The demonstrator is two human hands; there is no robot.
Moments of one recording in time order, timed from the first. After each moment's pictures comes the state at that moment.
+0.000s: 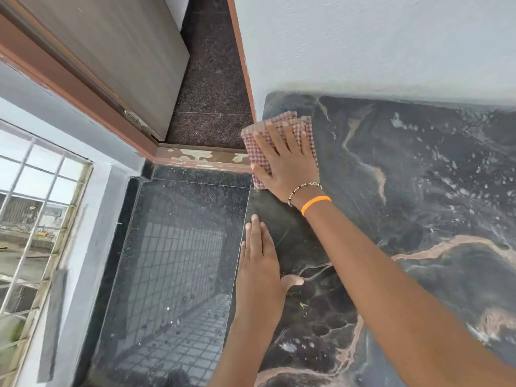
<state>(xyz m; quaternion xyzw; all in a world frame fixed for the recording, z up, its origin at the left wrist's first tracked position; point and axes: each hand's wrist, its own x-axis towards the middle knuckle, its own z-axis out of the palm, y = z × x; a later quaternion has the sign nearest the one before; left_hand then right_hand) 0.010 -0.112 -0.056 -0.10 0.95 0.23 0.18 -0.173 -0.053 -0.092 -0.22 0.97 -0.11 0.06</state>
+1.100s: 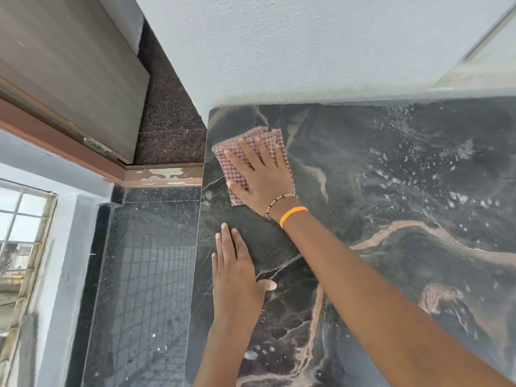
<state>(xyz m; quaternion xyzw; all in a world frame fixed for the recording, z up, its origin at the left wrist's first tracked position) -0.006 -0.073 -0.045 -0.11 0.95 0.16 0.24 -0.163 0.000 -0.092 -0.21 0.97 -0.10 0.05</state>
